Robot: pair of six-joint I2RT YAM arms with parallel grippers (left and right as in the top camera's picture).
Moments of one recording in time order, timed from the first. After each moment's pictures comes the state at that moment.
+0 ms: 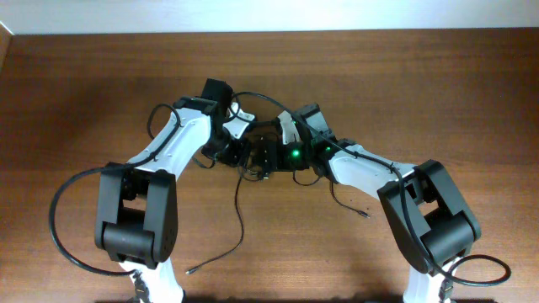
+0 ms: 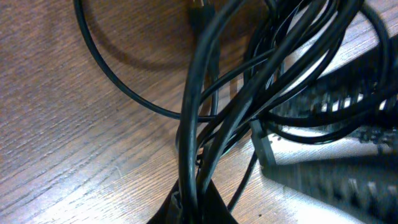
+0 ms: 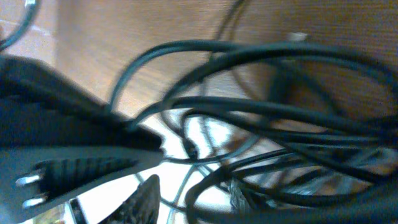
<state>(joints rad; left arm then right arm) -0.23 1.96 1.38 -0.92 0.30 0.19 0.52 1.99 1.11 0.00 -0.65 0.58</state>
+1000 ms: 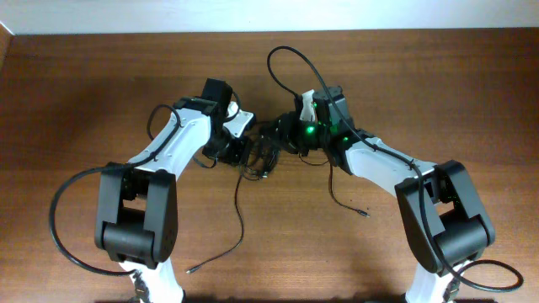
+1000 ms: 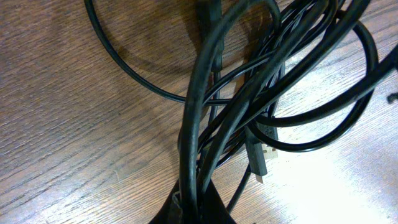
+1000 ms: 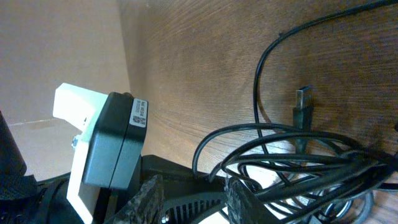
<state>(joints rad) -0.23 1.96 1.38 -0.90 0.31 0.14 0.42 1.95 1.12 0.17 -0.71 1.04</state>
